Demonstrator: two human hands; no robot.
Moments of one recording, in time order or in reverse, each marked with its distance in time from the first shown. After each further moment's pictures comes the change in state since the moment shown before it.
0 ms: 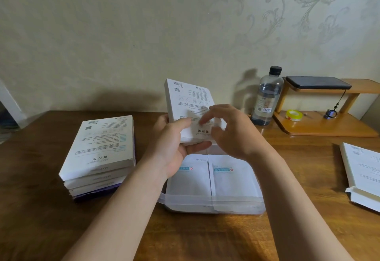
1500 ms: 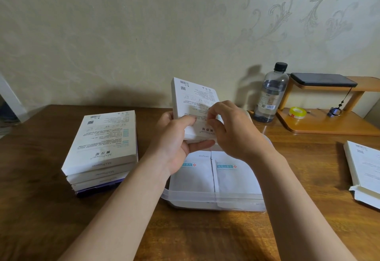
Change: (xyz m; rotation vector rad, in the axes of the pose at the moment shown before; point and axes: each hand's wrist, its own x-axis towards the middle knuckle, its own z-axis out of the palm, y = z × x) left_hand -0.003 0.002 -0.001 0.026 0.023 -0.027; right_hand 0.004 0.005 0.015 -0.144 0.042 -0.059
